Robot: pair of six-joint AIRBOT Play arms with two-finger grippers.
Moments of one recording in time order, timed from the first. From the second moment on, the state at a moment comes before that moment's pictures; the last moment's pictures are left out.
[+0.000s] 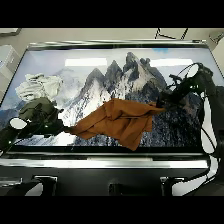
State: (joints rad) left arm 0.10 -1.08 0.61 0.88 -0.94 -1.45; right arm -0.10 -1.75 1.65 -1.29 1.64 1.55
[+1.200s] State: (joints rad) left arm 0.24 -0.82 1.91 0.93 -0.76 -1.44; right arm -0.20 -1.00 2.04 -1.32 1.51 1.61
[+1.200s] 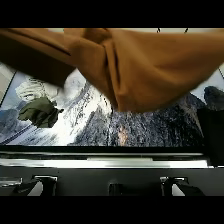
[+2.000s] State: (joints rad) left arm 0.05 -1.48 1.34 0.91 -0.73 -1.44; right arm -0.20 -1.36 1.05 -0.97 0.88 1.69
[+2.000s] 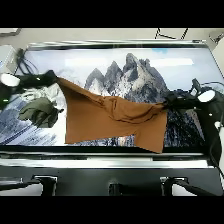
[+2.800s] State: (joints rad) left arm 0.26 -1.33 0.82 1.03 -1.36 -1.40; right arm -0.61 -1.44 1.24 -1.09 1.42 1.54
